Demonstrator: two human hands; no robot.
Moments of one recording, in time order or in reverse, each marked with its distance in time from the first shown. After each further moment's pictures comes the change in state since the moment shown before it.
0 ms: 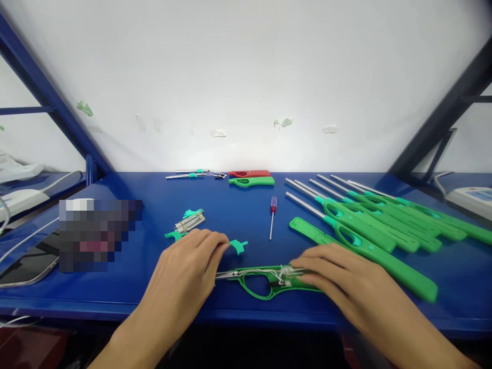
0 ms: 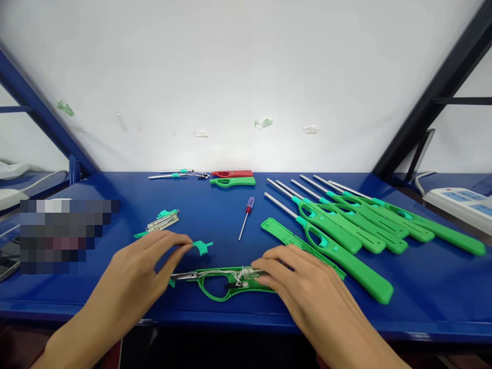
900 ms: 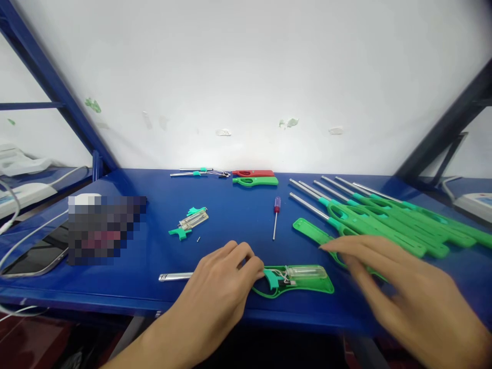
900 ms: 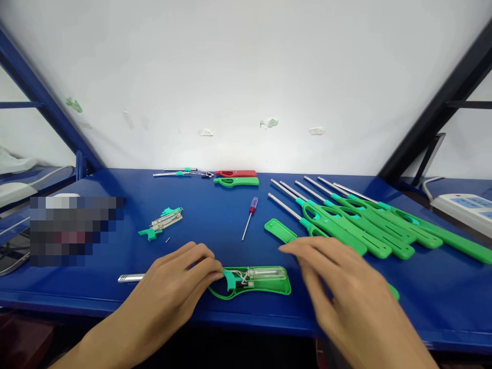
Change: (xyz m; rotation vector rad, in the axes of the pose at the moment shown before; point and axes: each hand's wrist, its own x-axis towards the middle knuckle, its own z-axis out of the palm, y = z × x) left_hand 0.000 0.032 0.007 -0.099 -0.311 0.136; right_hand -0.014 0.013 -0.013 -0.232 0.175 0.158
